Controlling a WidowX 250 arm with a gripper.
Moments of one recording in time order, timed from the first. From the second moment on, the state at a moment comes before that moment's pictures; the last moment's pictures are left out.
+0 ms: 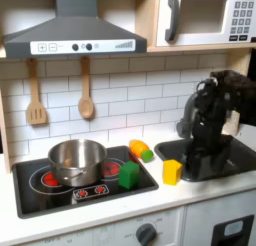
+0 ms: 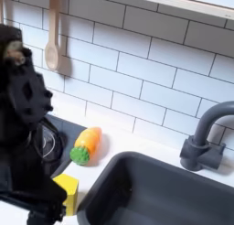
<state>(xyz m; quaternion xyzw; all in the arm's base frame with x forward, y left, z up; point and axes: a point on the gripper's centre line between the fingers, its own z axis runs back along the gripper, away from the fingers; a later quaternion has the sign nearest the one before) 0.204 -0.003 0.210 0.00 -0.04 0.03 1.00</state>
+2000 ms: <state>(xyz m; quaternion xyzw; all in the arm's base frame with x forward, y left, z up) 0.285 0.005 0.160 0.04 -0.03 0.05 1.00</state>
